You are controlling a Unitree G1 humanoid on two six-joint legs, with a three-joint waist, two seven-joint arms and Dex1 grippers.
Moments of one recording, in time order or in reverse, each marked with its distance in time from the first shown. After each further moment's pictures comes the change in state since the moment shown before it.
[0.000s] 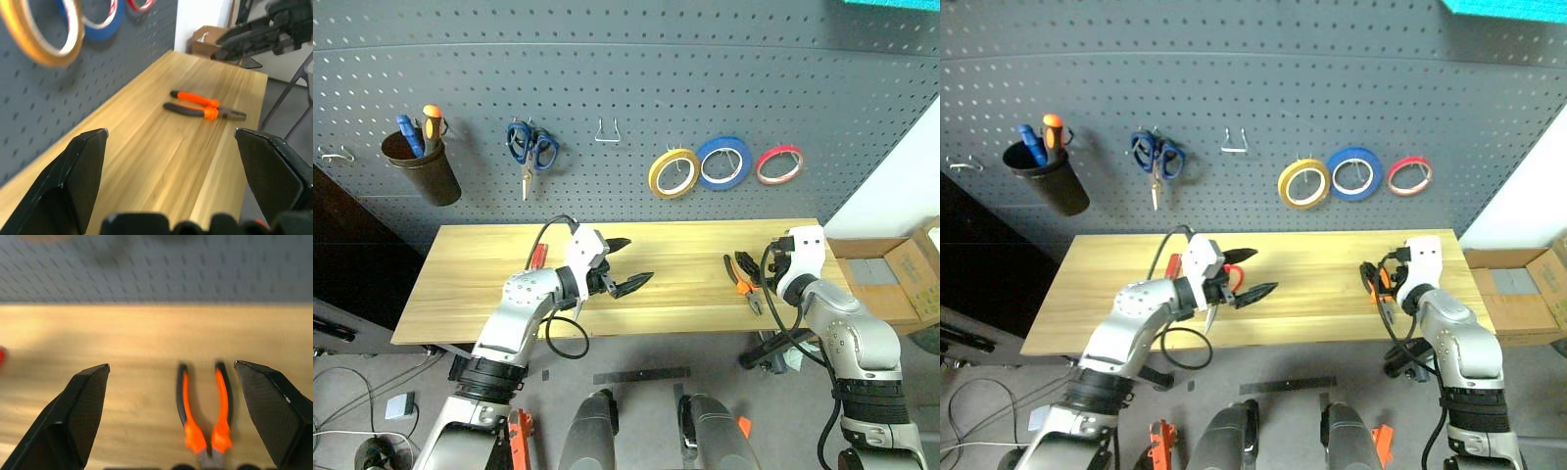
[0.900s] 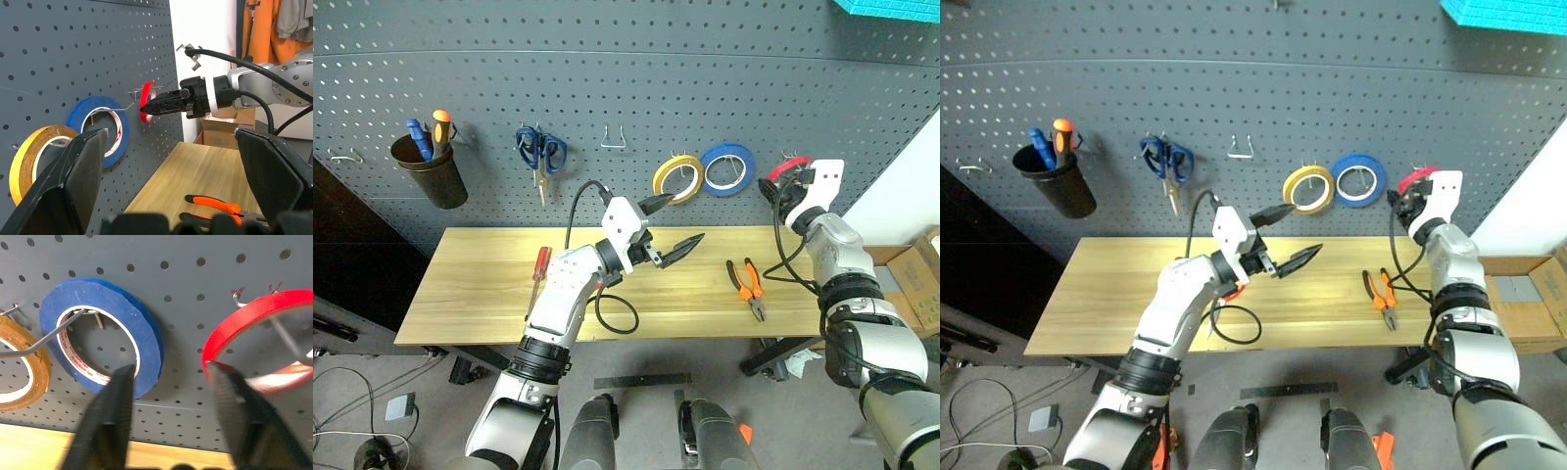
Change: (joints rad) left arm -0.176 -0.258 -0.056 0.099 0.066 -0.269 0.132; right arm -0.602 -0.067 -0.110 1.077 -0.086 -0.811 0.275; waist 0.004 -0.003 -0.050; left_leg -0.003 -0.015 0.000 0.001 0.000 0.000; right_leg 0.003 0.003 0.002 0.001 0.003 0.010
